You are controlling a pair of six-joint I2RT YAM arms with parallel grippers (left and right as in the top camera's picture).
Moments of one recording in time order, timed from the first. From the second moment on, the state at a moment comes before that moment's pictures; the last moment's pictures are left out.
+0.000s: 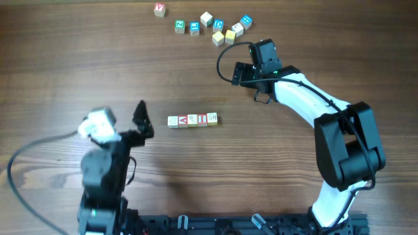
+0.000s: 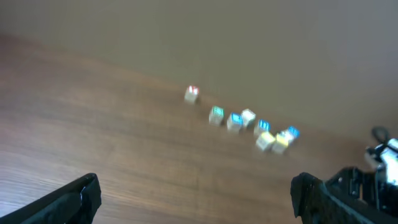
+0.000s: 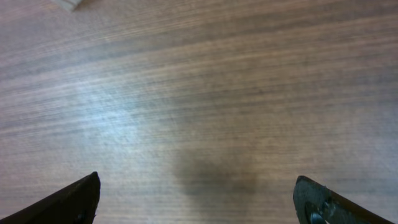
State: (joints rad) left arm -0.08 0.42 0.28 0.00 -0.07 -0.34; right arm 0.35 1.96 1.25 -0.30 0.05 0.47
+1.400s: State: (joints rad) left arm -0.13 0.01 0.01 -0.06 -0.08 -0.34; right arm 0.35 1.96 1.25 -0.31 0.05 0.47
